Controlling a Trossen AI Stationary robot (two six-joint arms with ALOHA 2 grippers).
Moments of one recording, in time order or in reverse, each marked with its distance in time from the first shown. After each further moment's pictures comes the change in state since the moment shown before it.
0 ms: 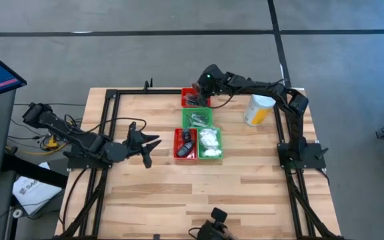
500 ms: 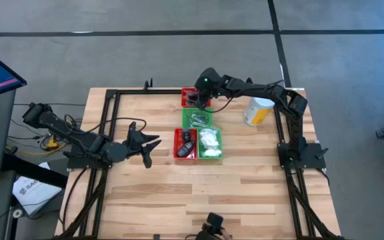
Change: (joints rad) left arm 0.000 0.000 0.000 0.001 0.000 0.000; right arm 0.045 0.000 0.000 0.003 -0.004 -0.034
